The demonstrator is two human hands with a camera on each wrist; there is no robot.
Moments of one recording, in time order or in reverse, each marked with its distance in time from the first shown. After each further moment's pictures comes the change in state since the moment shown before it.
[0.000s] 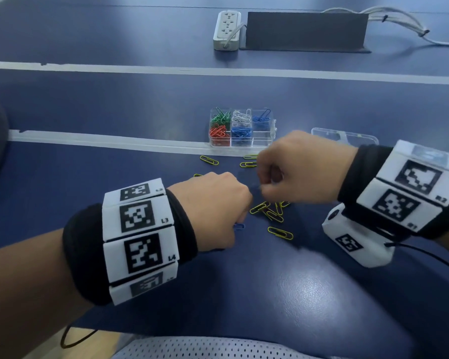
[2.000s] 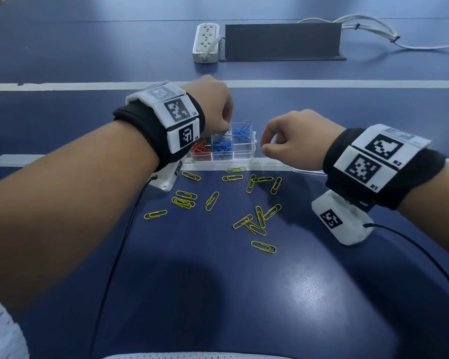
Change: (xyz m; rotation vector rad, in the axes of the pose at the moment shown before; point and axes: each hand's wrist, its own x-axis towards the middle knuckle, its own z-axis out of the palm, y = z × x) left_hand 0.111 -0.057 -0.081 -0.001 0.390 -0.102; right_hand 0.030 0.056 -0.014 0.139 0.218 0.256
